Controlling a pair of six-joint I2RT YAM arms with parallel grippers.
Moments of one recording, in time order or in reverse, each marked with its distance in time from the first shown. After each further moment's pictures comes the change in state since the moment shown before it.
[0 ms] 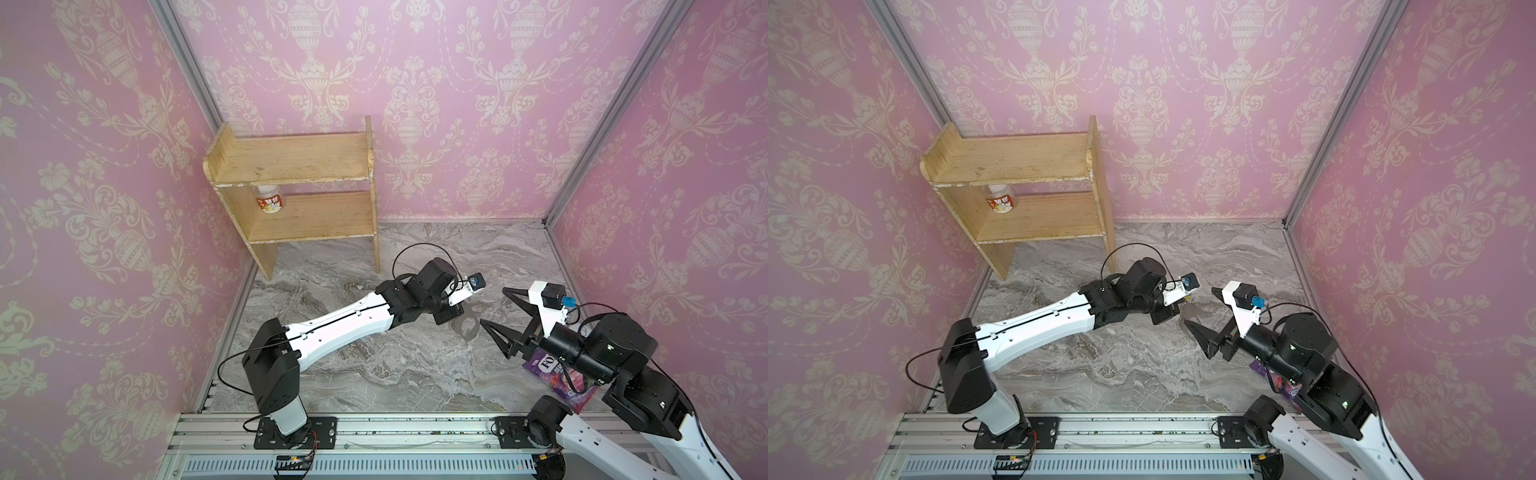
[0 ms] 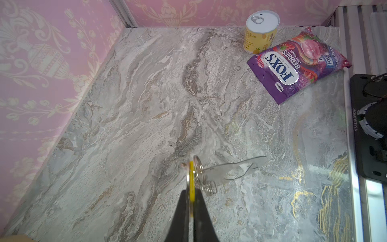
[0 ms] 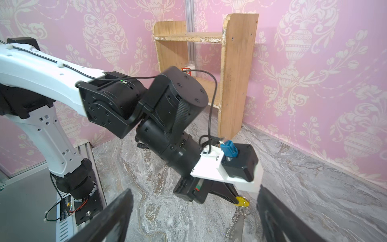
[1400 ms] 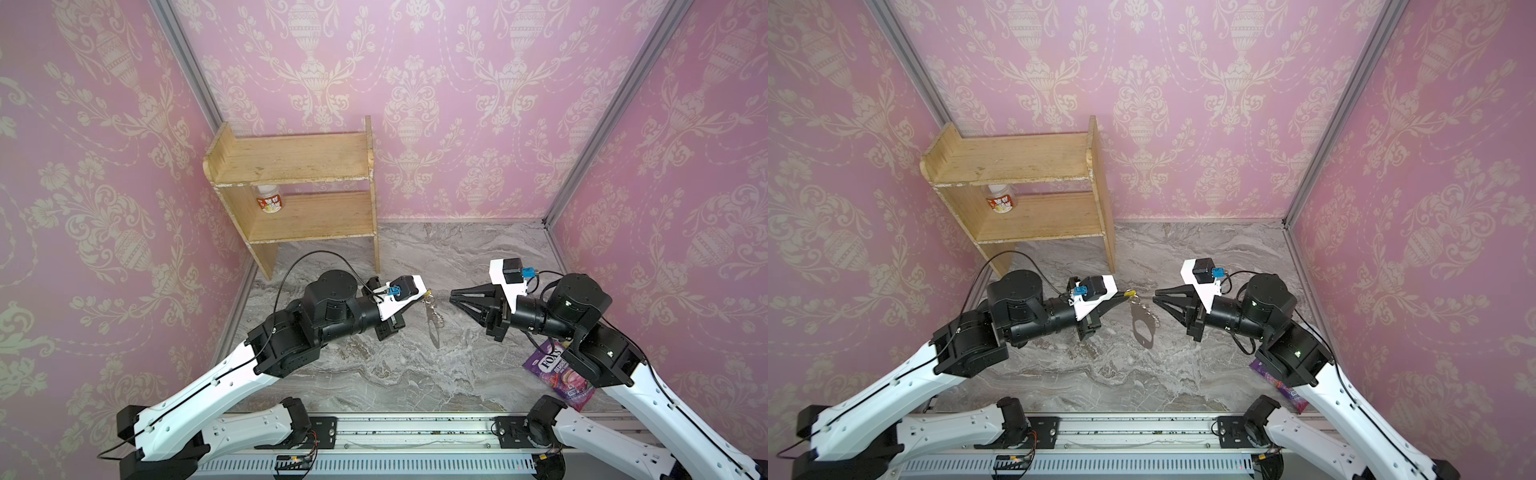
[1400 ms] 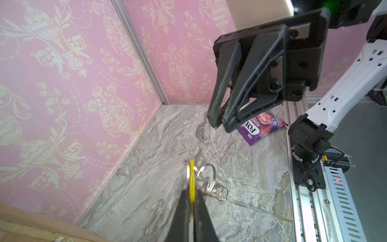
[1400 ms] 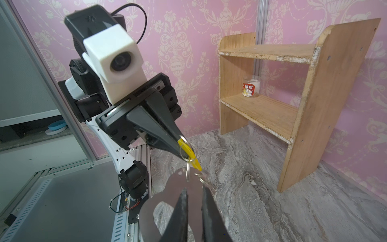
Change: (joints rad) left arm -0.025 -0.731 -0.187 -0.108 0.009 0.007; right arm 0.002 0.307 0.090 0.276 -0.409 0.050
